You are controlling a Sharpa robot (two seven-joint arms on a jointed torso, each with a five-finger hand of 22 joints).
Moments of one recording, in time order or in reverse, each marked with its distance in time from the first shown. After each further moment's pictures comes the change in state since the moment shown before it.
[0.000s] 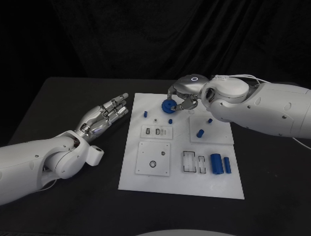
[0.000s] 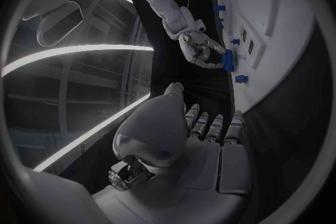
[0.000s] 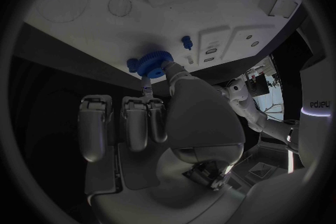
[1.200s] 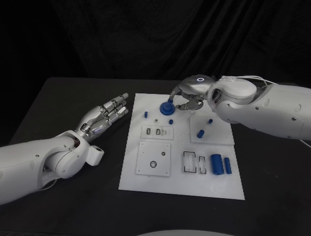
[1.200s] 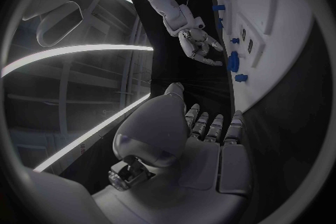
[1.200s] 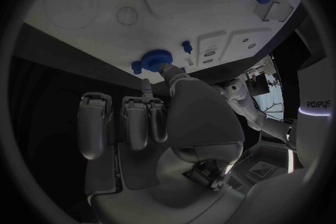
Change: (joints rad) left arm 0.000 -0.002 0.000 -0.004 0.000 0.002 0.000; left_hand 0.001 0.001 0.003 -0.003 0.000 0.000 0.000 0.000 0.000 0.000 0.000 0.000 0.000 0.000 0.000 0.000 0.000 0.000 0.000 0.000 0.000 0.000; right arm 0.001 -0.068 0.001 0.043 0.000 -0.018 0.010; right_hand -0.033 -0.015 0.047 0.000 0.003 -0.053 -0.007 -0.269 0.051 0.000 0.000 0.000 0.000 0.000 0.000 -0.019 0.000 0.000 0.000 0.000 -0.051 0.001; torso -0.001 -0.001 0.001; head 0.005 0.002
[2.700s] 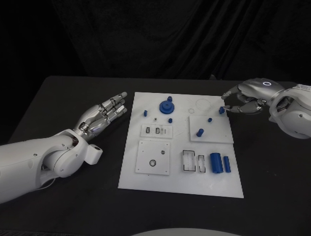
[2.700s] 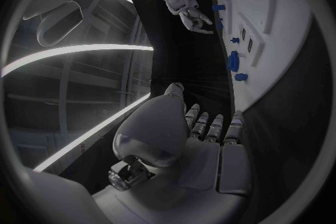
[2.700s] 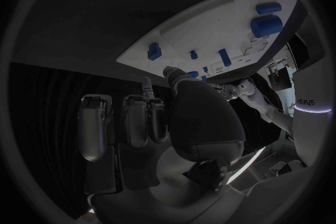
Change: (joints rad) left arm 0.000 -0.010 0.000 0.003 0.000 0.002 0.000; left_hand 0.000 0.000 0.000 0.000 0.004 0.000 0.000 0.000 0.000 0.000 0.000 0.000 0.000 0.000 0.000 0.000 0.000 0.000 0.000 0.000 0.000 0.000; right arm -0.016 -0.418 -0.004 0.175 0.007 -0.077 -0.019; right_hand -0.038 -0.038 -0.025 0.100 0.000 0.050 -0.008 -0.030 -0.071 0.000 0.000 0.000 0.001 0.000 0.000 -0.051 0.000 0.000 0.000 0.000 0.028 0.000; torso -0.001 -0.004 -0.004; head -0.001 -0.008
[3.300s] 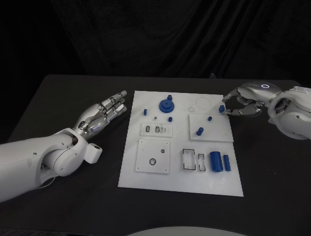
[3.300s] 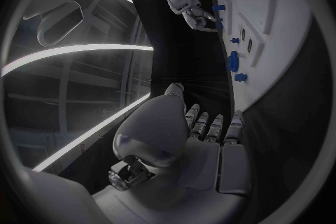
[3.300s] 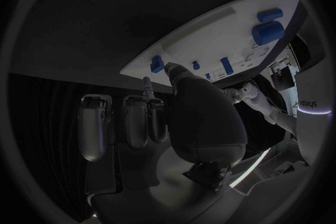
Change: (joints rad) left arm 0.000 0.000 0.000 0.000 0.000 0.003 0.000; left_hand 0.000 0.000 0.006 0.000 0.000 0.000 0.000 0.000 0.000 0.000 0.000 0.000 0.000 -0.004 0.004 0.000 0.000 0.000 0.000 0.000 0.000 0.000; right arm -0.021 0.012 0.000 -0.021 0.001 0.027 -0.023; right_hand 0.047 -0.047 -0.019 0.019 0.000 0.011 0.003 0.004 -0.007 0.000 0.000 0.000 0.000 0.000 0.000 0.009 0.000 0.000 0.000 0.000 0.000 0.000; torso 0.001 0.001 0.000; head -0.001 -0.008
